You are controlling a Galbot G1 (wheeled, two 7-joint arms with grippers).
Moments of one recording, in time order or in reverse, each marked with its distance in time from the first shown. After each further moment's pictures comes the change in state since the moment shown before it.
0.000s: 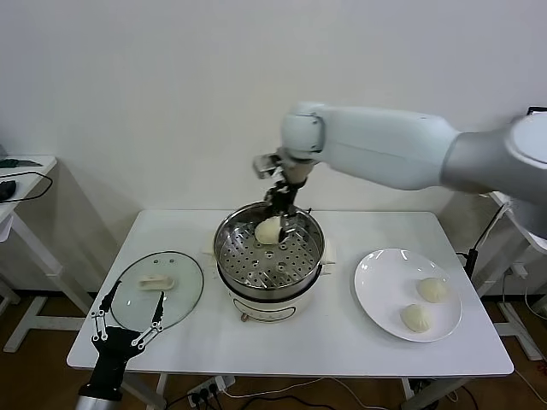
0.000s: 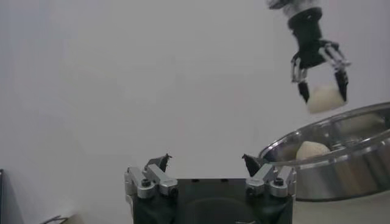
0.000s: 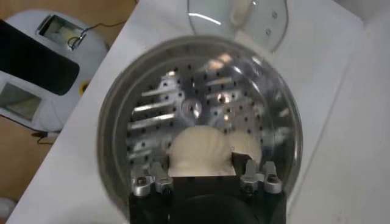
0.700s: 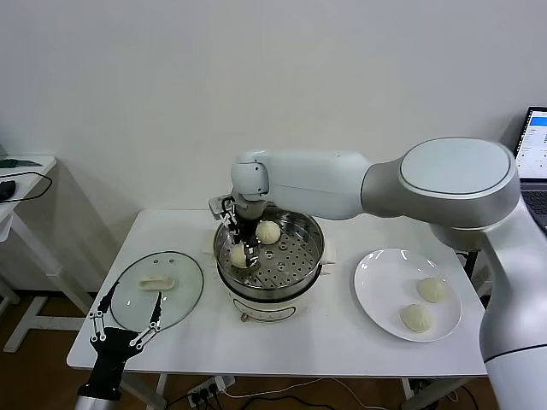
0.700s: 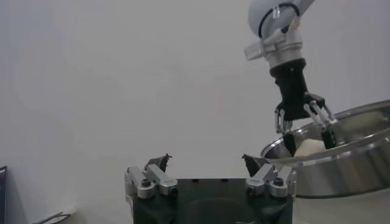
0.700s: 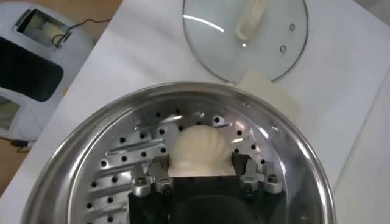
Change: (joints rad) left arm -0.007 0.002 -0.006 0.021 -0.014 -0.014 -0.004; right arm -0.119 0.157 -0.056 -0.098 0.023 -0.039 0.133
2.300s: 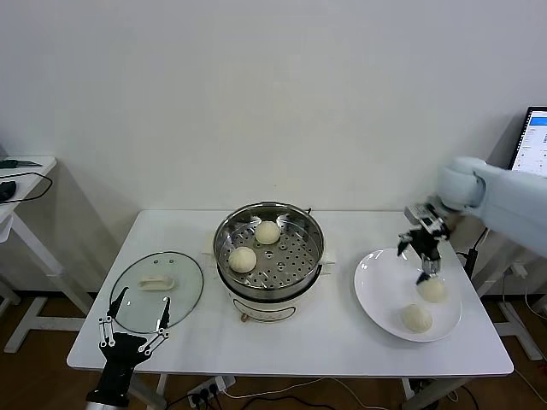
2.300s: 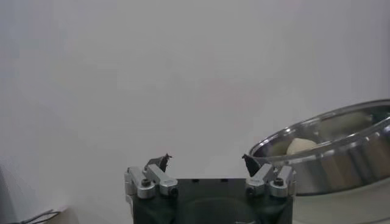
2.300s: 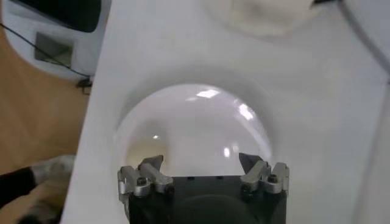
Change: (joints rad) left arm 0.024 -0.019 0.036 -0.008 0.037 0.005 -0.008; right arm -0.096 -0.920 0.152 0.274 -0.439 0.200 -0.230
